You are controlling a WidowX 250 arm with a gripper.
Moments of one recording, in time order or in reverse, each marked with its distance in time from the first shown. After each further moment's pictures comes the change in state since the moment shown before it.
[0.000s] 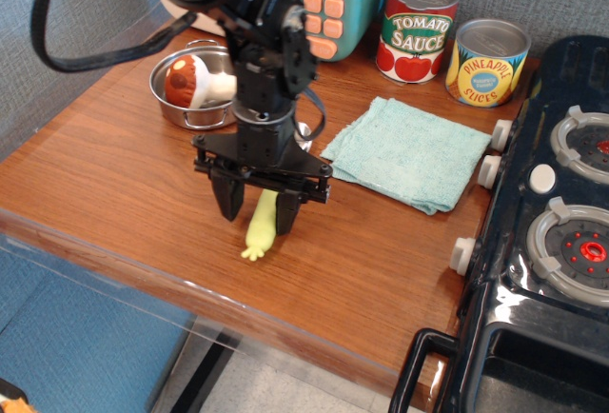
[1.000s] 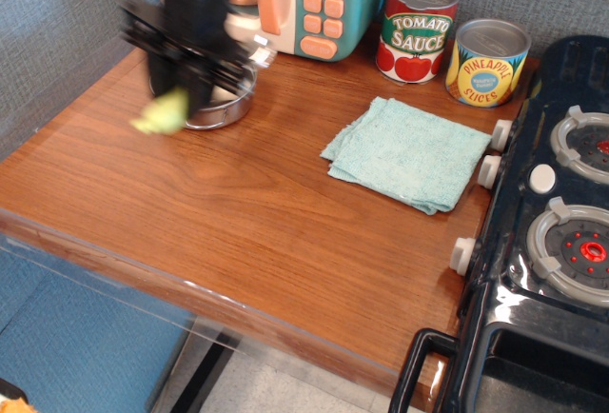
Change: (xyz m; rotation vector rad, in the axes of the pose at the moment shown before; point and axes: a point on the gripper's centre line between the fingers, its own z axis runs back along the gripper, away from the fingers) arm 0.034 0.083 0.071 0.119 0.000 -0.209
